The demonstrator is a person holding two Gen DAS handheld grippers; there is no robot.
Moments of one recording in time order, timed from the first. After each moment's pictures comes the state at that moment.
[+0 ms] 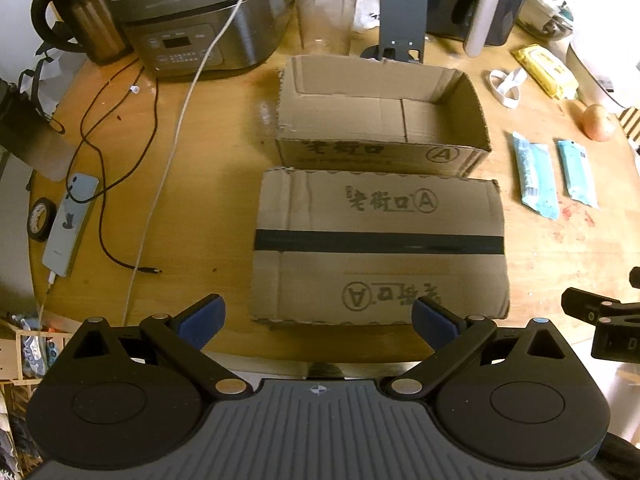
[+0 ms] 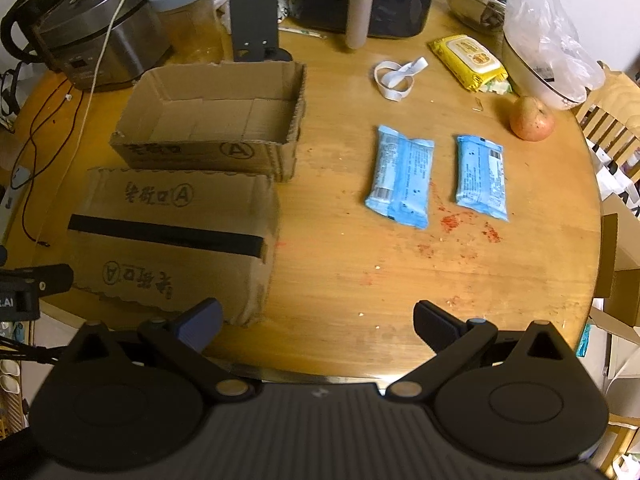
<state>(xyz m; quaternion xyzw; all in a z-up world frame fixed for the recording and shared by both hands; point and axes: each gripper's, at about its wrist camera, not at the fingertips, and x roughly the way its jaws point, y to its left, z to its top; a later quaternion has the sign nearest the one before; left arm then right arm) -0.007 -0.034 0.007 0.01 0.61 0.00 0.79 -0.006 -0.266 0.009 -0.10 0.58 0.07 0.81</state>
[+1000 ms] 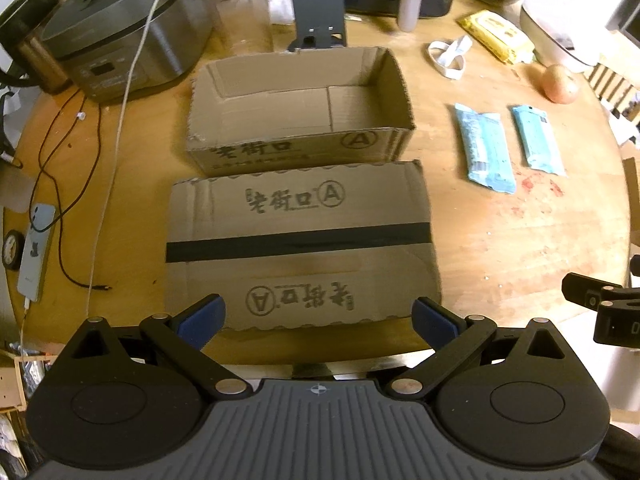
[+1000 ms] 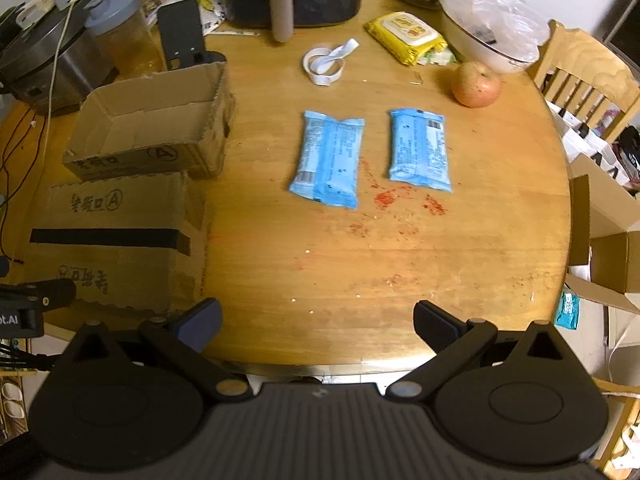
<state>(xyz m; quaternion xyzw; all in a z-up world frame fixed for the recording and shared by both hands) -0.002 -0.110 0.002 0.05 0.62 -0.04 0.78 -0.007 -0.344 0.012 -0.07 0.58 0.05 0.81</state>
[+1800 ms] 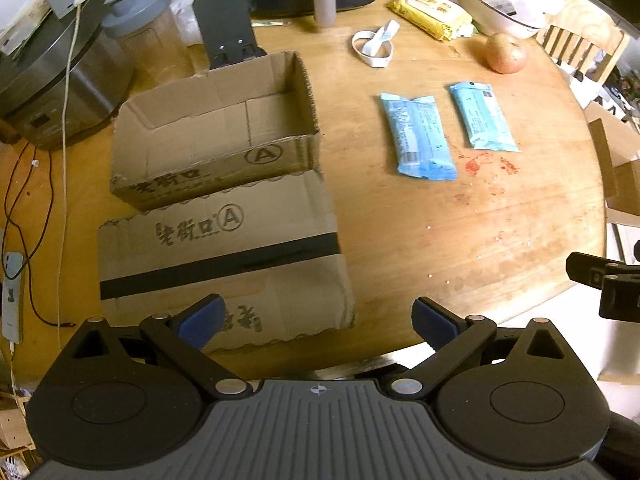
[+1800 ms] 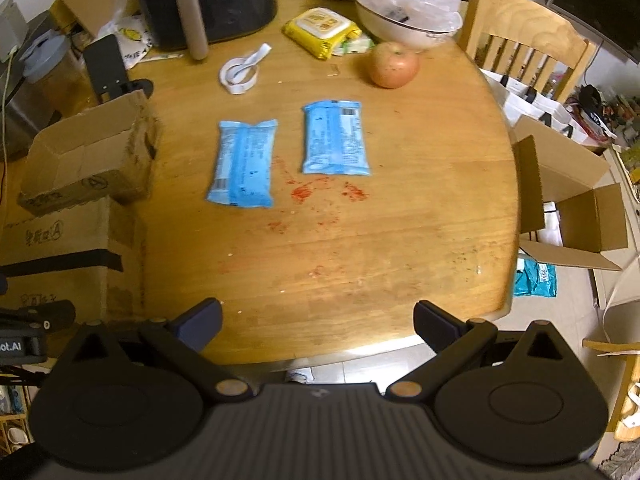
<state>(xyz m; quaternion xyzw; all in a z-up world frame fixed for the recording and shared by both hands) 0.000 -0.182 -0.002 0.09 0.61 -0.10 0.78 -0.014 -0.412 0.019 -0.03 0.58 -0.02 0.81</state>
